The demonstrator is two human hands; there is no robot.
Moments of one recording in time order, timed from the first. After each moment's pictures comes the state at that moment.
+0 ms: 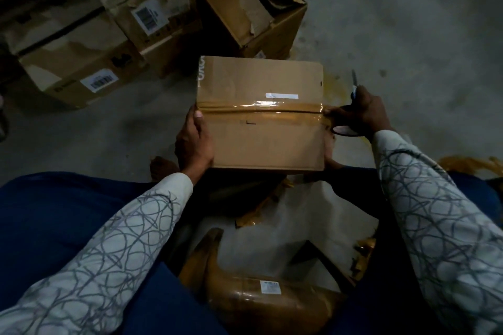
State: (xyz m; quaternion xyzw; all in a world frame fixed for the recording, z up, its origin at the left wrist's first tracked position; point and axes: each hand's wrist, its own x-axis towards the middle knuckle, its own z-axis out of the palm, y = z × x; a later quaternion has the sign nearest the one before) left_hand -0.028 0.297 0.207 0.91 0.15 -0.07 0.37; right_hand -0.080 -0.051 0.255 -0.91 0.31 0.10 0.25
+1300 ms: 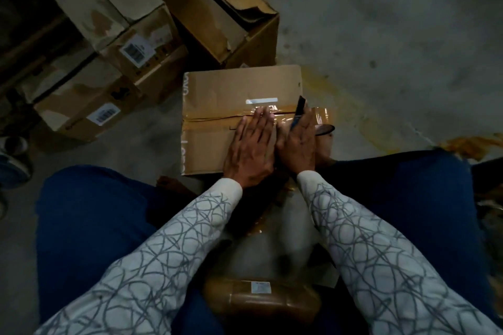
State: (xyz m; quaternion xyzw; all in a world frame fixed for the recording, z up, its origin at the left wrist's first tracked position) left_hand -0.071 0.191 0.208 0.91 -0.42 -0.05 0.05; right_hand -0.116 0.070 0.222 -0.84 0.35 -0.07 0.40
